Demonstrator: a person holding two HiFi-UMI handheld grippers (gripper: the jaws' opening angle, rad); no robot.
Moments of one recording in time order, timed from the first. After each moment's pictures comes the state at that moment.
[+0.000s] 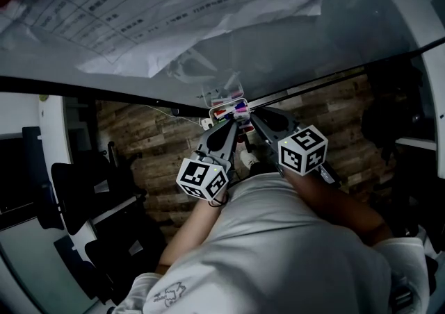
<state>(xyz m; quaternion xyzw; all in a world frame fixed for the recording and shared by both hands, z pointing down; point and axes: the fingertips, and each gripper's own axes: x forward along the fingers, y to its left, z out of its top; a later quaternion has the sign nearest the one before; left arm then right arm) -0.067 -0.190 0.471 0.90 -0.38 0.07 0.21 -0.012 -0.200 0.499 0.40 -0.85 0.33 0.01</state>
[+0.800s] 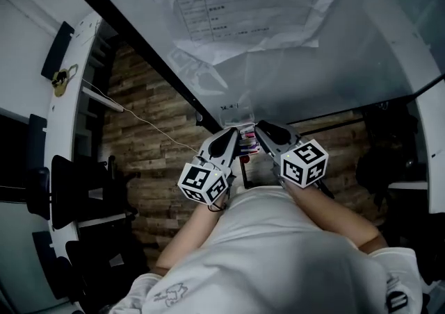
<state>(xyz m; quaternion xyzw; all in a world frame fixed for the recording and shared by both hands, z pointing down) -0.086 -0.192 0.399 0.90 -0.41 0.01 0.14 -0.023 -0.200 0.423 0.38 -0.90 0.23 0.01</state>
